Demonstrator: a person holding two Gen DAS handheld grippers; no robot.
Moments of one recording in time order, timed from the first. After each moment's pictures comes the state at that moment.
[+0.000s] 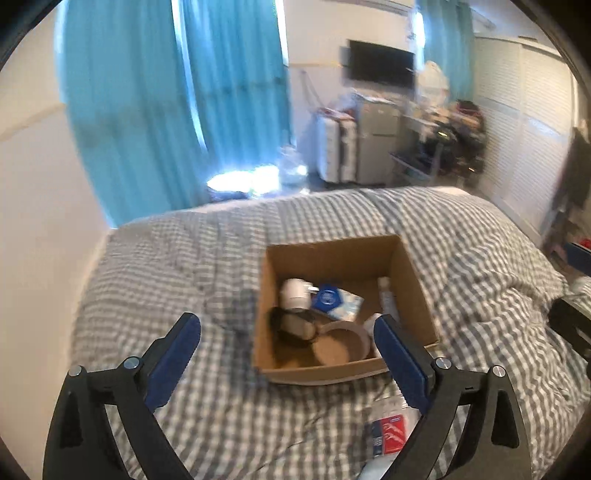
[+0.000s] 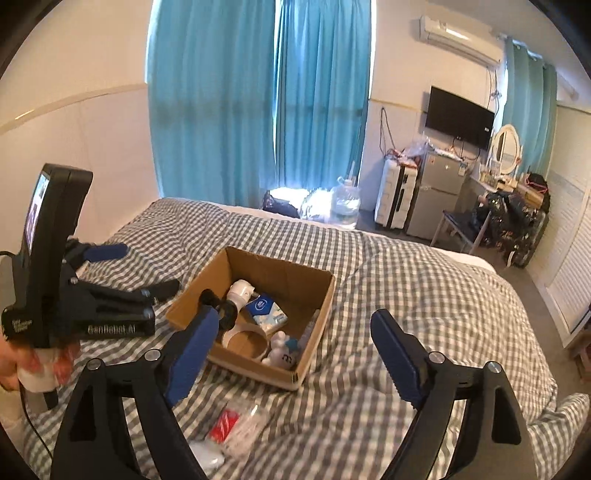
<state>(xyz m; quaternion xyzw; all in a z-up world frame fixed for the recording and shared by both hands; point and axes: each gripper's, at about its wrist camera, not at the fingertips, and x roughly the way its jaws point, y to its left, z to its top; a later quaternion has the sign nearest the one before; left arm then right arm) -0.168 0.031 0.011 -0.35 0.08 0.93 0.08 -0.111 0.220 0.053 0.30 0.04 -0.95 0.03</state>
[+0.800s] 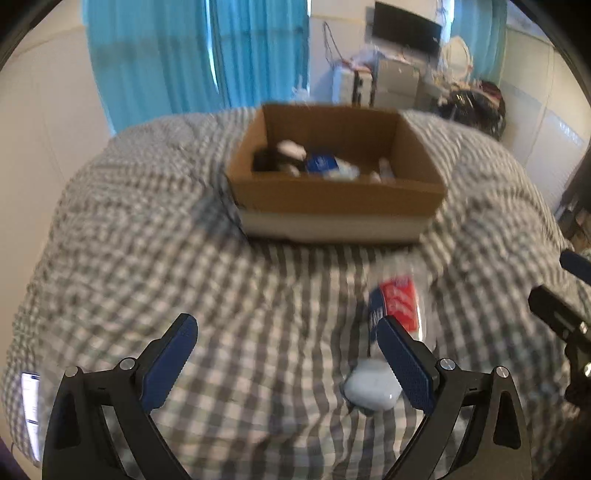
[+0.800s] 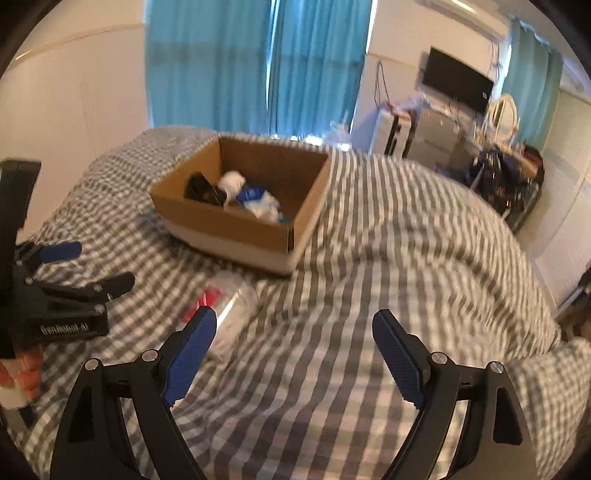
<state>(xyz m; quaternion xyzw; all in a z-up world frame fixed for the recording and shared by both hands) -0.091 0.034 -0.135 -0.45 0.04 0.89 0.08 -0.054 0.223 -0.076 0.40 0.05 -0.92 0.00</state>
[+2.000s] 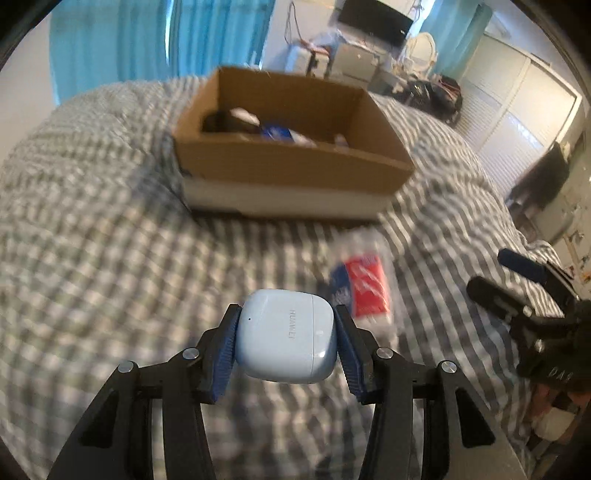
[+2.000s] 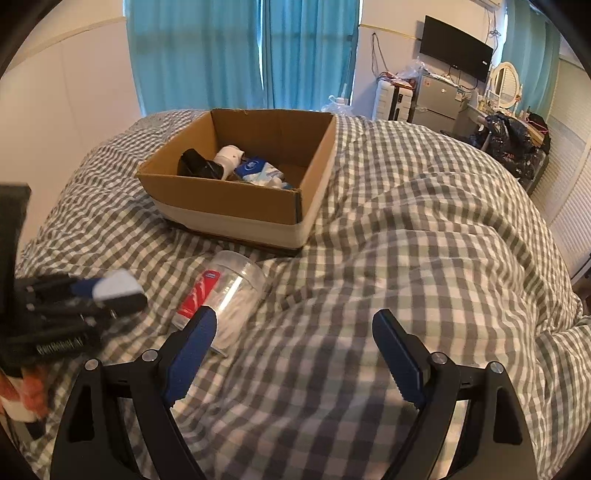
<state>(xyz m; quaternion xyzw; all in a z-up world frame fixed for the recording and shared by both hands) -0.091 0.011 -0.141 -0.48 -0.01 0.86 0.18 -0.075 0.219 -0.100 0.43 0.02 -0.90 0.01</state>
